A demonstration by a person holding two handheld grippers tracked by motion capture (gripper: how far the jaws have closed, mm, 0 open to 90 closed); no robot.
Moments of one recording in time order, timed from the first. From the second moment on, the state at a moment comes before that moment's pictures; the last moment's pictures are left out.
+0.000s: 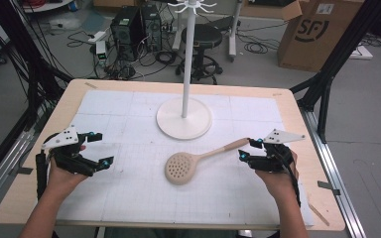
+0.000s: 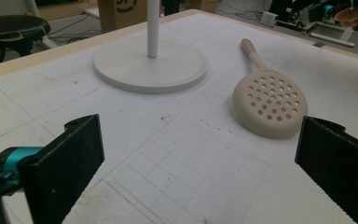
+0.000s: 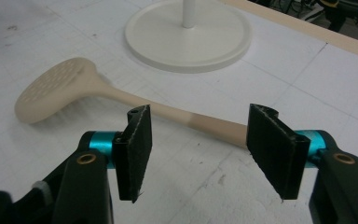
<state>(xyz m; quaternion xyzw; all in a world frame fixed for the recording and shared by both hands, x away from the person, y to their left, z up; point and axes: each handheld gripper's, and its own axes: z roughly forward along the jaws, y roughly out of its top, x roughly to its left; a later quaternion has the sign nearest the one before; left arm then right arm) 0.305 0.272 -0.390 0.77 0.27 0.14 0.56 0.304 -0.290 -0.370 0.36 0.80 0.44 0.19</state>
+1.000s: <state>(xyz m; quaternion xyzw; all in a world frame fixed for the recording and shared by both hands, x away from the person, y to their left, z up) 0.307 0.266 -0.394 0.78 0.26 0.13 0.55 0.365 -0.272 -0.385 0.40 0.82 0.35 0.20</state>
